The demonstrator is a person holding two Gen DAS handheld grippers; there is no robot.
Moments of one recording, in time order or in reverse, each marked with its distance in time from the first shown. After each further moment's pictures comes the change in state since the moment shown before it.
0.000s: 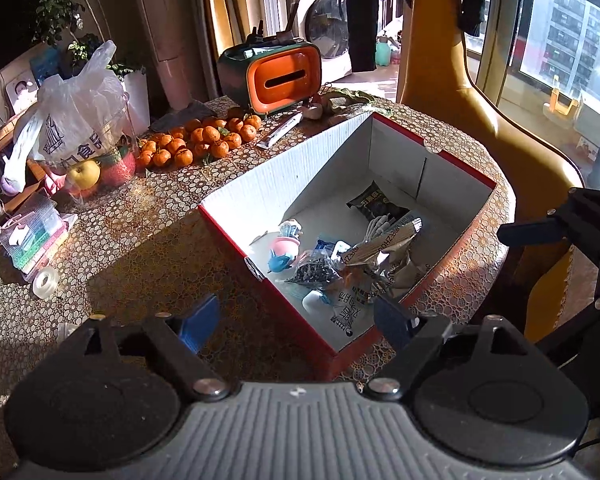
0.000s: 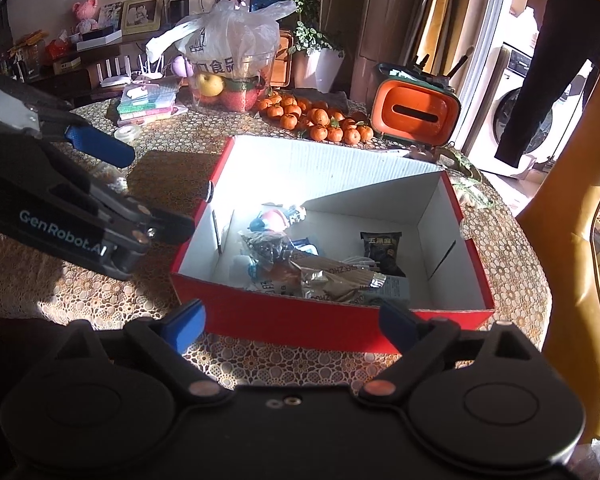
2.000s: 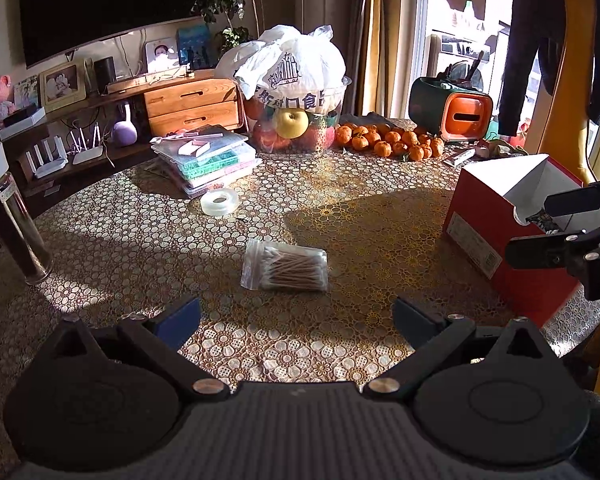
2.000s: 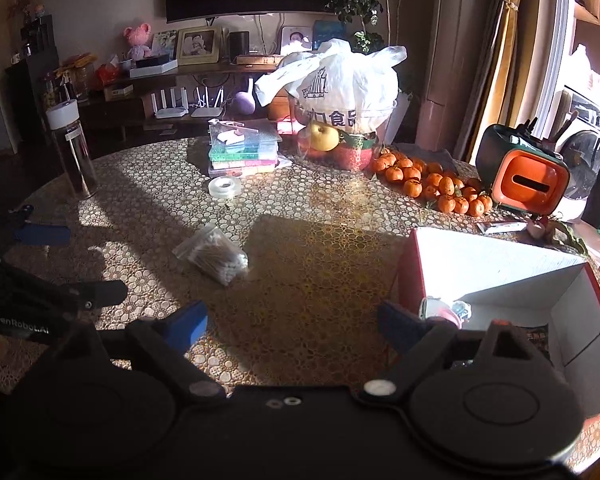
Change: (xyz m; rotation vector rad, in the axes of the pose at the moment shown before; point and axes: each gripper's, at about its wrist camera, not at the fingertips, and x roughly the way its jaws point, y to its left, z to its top) left arm -0.030 0.209 -0.158 -0.295 -0.174 0.202; right arm 0.052 0.152 0.076 -0.031 -0.119 0.138
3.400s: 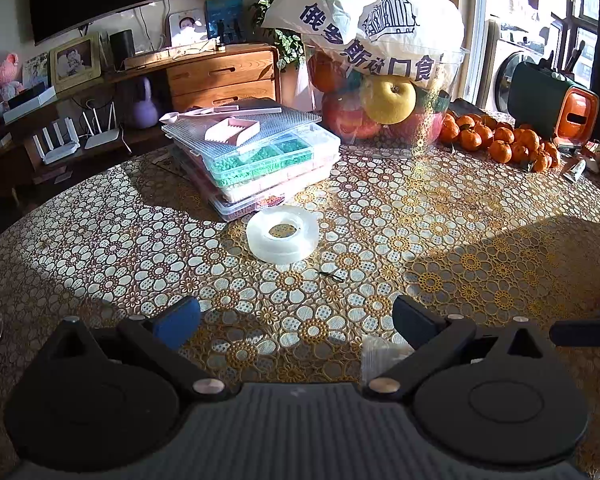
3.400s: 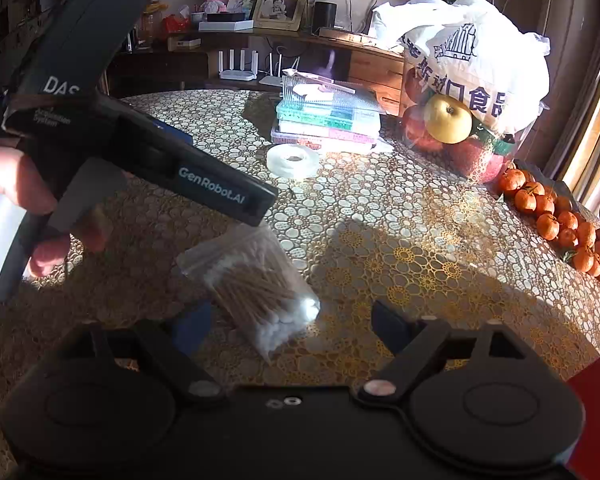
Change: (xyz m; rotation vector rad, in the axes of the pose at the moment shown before) left arm 0.206 0.086 0.060 -0.056 0.052 0.070; right arm 0.187 0.057 0.017 -0.223 0.046 0.136
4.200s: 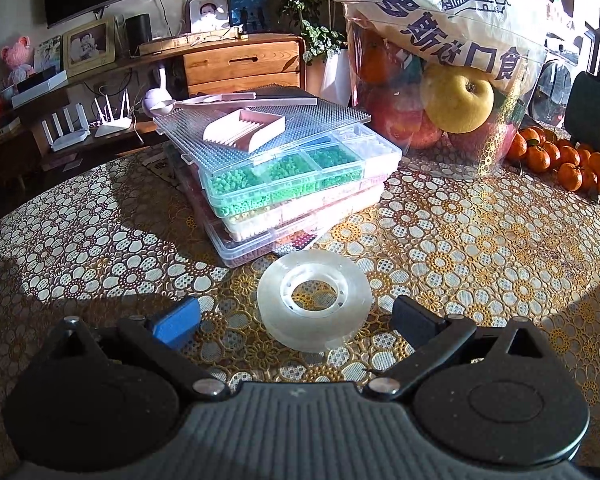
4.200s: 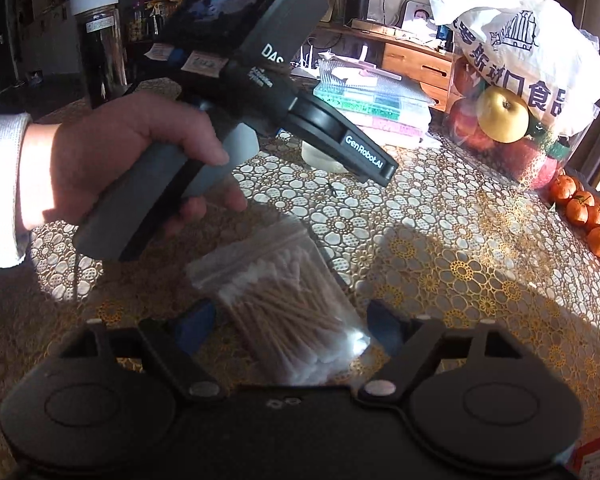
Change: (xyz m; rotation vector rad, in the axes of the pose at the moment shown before) left arm 0.089 0.015 0.034 -0.053 0.004 0.060; right arm 0.043 0.012 0.007 -0.043 0.022 0.076
